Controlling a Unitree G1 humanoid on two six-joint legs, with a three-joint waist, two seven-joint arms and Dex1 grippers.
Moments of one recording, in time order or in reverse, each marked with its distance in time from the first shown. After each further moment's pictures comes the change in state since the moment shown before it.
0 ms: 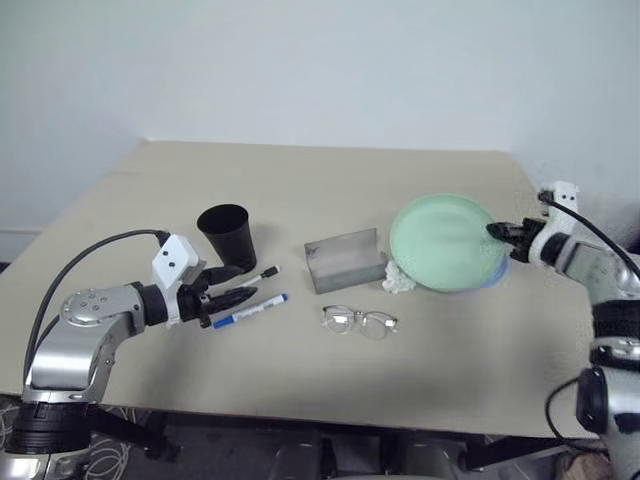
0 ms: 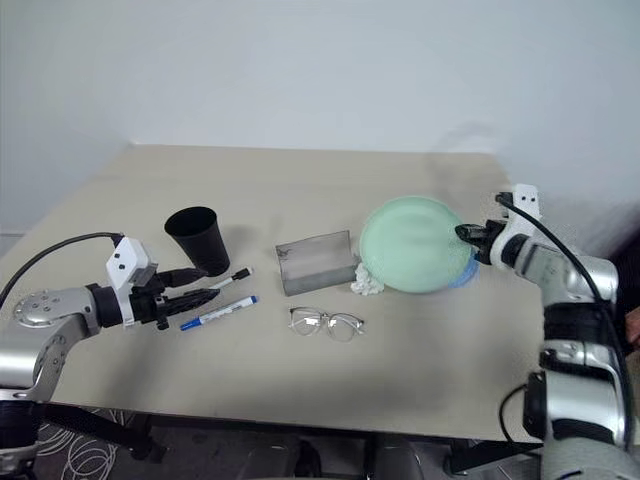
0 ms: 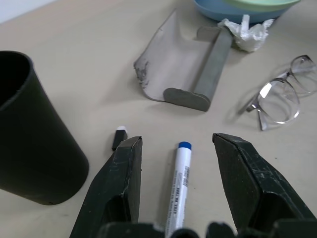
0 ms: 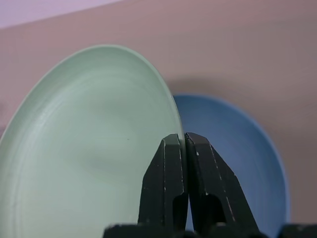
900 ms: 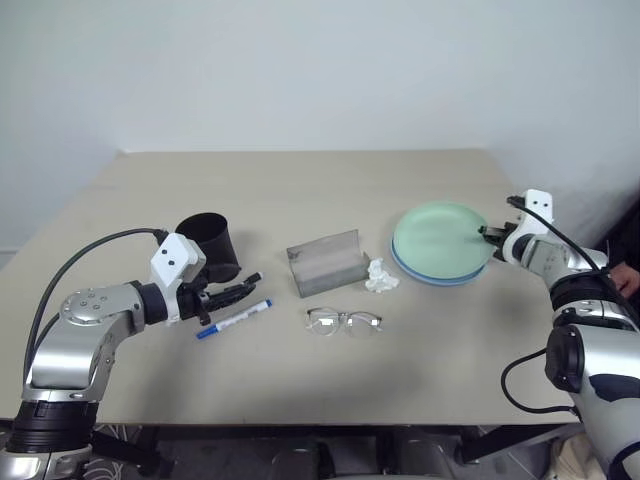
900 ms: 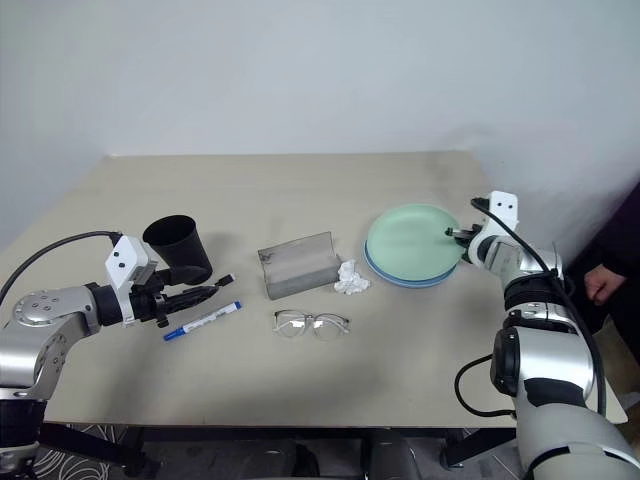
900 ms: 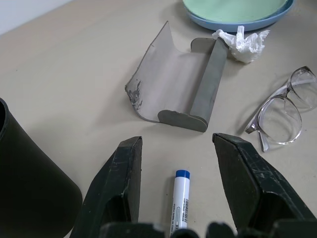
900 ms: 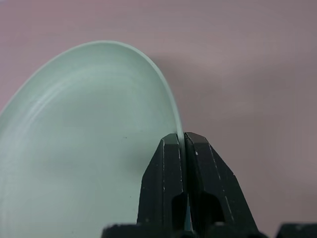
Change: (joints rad) left arm 0.004 0.002 0.000 0.001 0.004 -0.001 0.017; right arm -0.149 0.101 0.006 0.413 -0.127 -0.202 -0.133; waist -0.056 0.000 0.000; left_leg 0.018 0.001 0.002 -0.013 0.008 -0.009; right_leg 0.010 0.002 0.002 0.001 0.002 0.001
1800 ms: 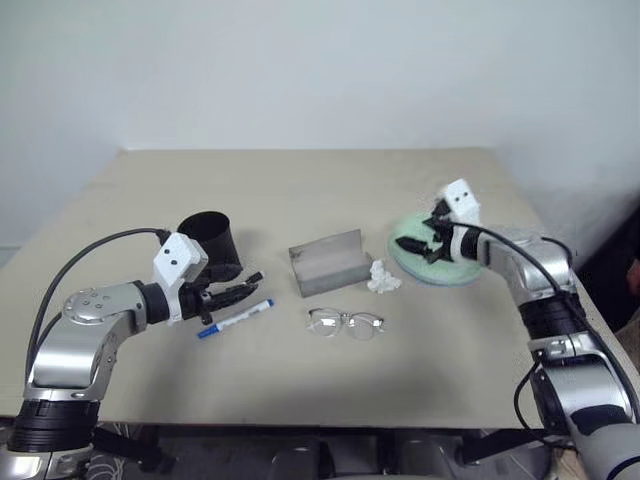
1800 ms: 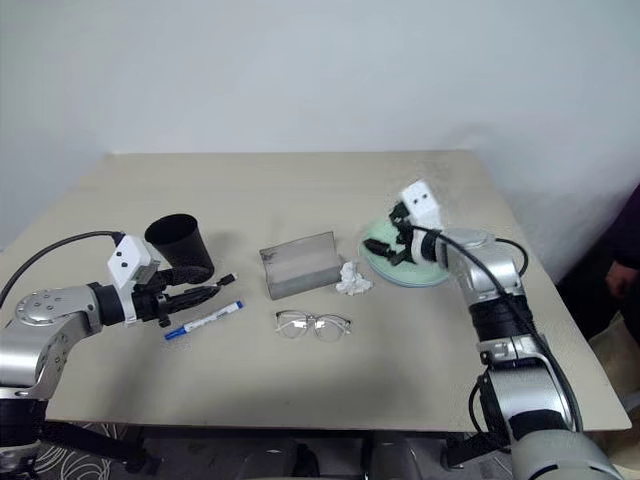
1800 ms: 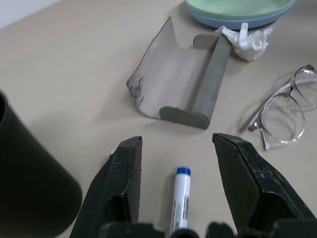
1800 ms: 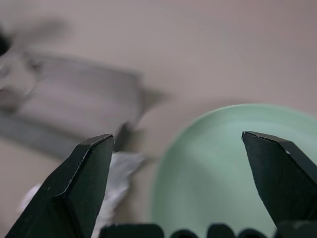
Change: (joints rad) left arm -0.004 -0.001 -0.009 -0.007 0.000 0.016 0.008; right arm 0.240 0.039 0.376 -0.771 -0.042 0.164 0.346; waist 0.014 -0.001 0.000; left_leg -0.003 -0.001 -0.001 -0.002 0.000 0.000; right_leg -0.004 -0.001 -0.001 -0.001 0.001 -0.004
